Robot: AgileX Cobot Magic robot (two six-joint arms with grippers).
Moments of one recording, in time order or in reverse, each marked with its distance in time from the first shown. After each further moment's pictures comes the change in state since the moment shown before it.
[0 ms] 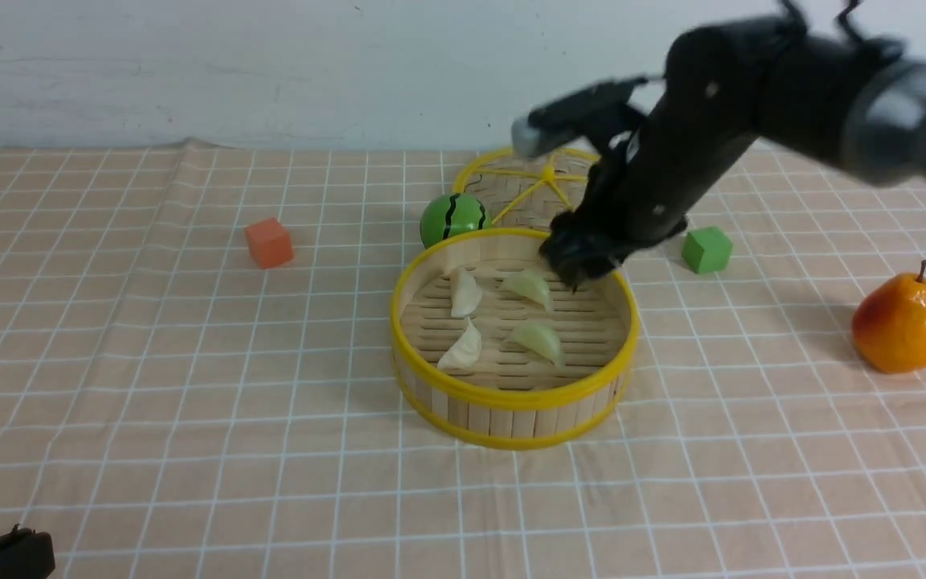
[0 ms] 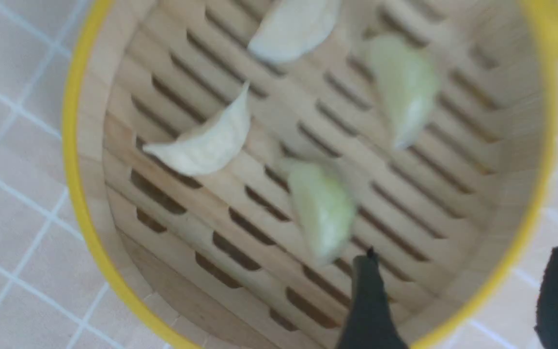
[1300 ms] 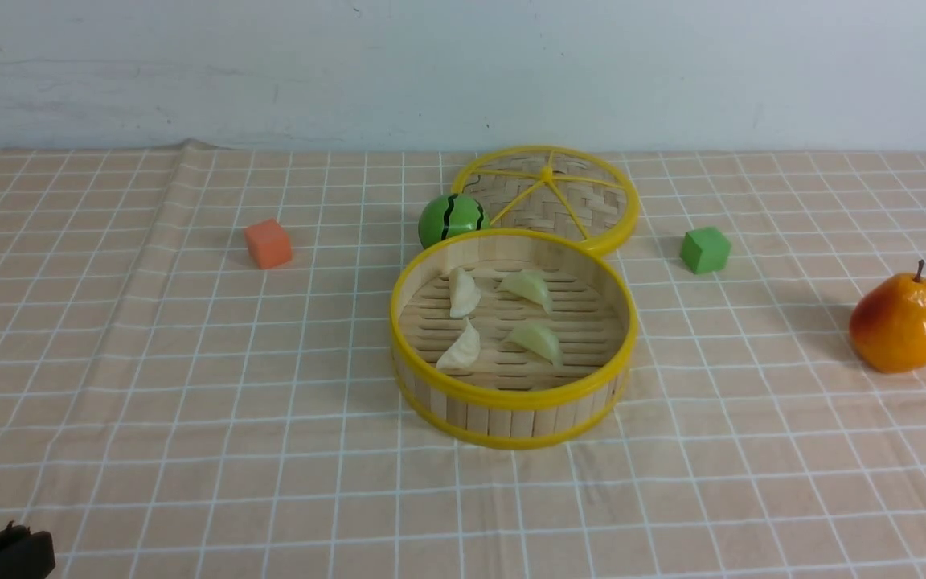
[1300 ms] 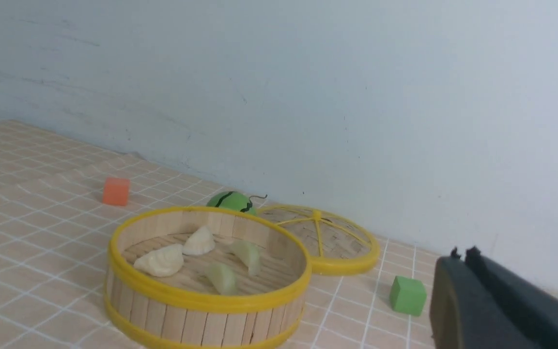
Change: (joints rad) right arm -0.077 -1.788 1.761 -0.056 -1.067 -0.004; left arm 0.000 0.000 0.000 0.014 0.000 0.000
